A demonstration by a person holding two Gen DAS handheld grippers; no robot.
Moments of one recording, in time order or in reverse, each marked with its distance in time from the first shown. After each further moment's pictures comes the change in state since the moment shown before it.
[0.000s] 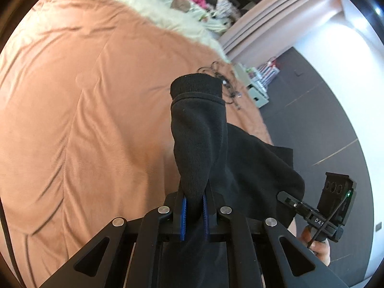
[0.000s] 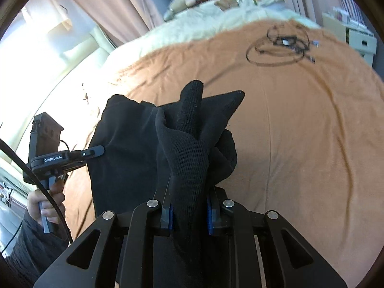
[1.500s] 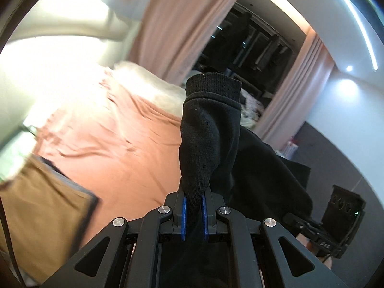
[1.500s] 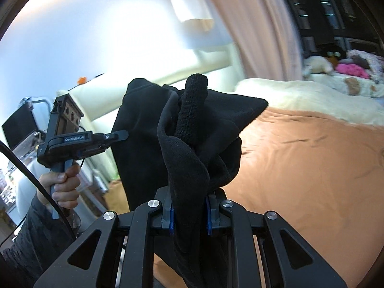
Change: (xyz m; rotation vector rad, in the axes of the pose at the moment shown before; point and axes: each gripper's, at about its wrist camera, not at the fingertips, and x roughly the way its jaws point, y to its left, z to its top) left arm -0.532 0.104 -0.089 0.026 -0.540 0.273; right arm -0.075 0.268 -0.077 -0.450 -0.192 0.404
